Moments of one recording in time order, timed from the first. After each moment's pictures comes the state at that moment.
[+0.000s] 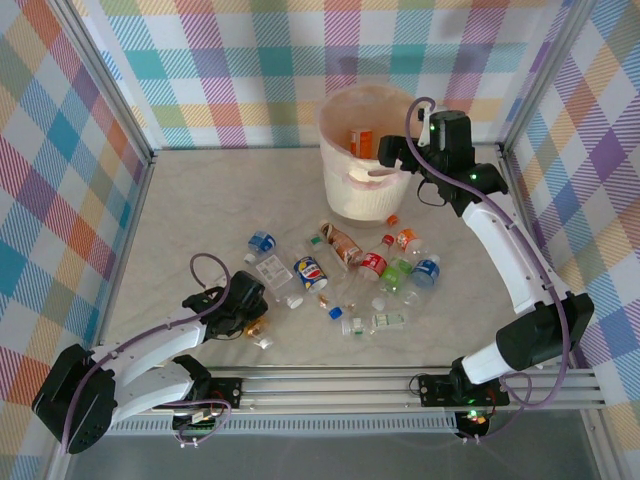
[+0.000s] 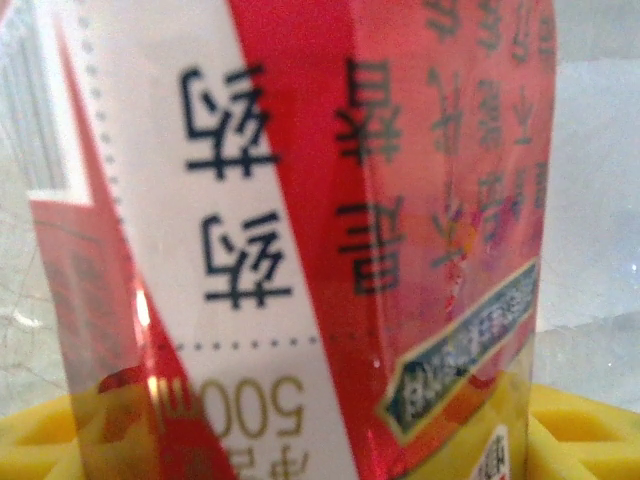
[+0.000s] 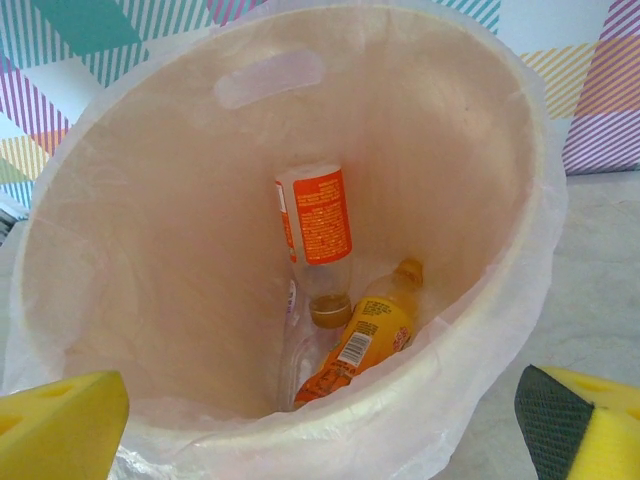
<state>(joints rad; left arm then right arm) -0.65 1.03 0.45 -0.58 -0.24 -1.21 0.34 1.48 1.60 -0.60 0.05 0.31</state>
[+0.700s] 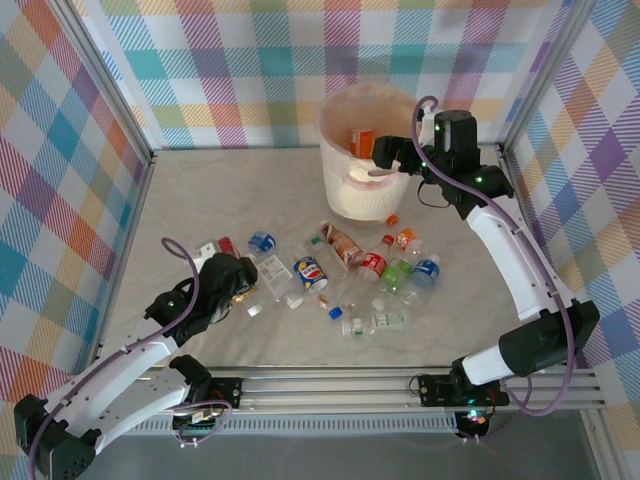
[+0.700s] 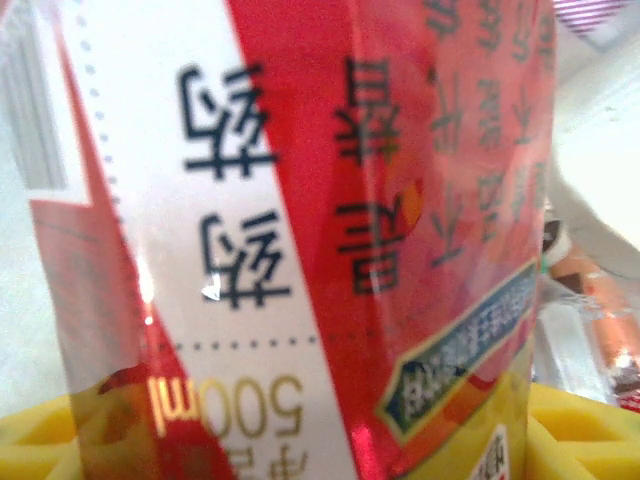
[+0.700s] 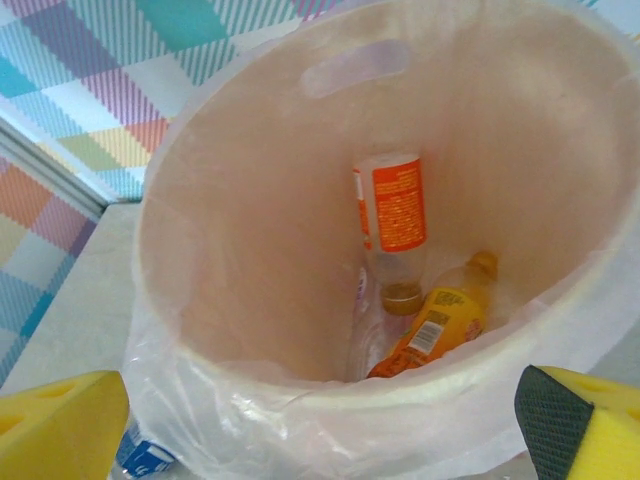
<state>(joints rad) -0.65 0.79 0.67 -0.64 -0.44 -0.93 0.34 1.45 1.60 -0.60 -0.12 0.34</state>
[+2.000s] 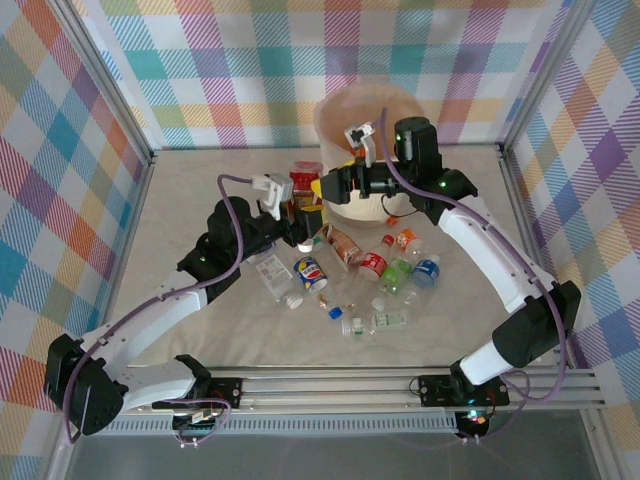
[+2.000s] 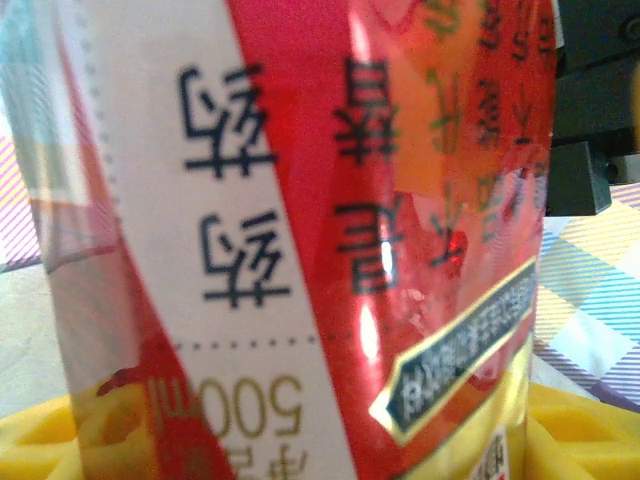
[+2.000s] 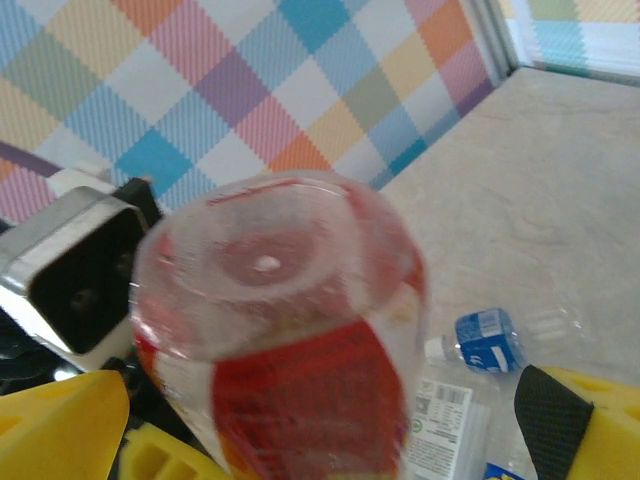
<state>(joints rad) -0.63 1.15 0.92 0.13 0.20 -0.23 0.51 1.53 1.57 -0.42 -0.83 0.30</state>
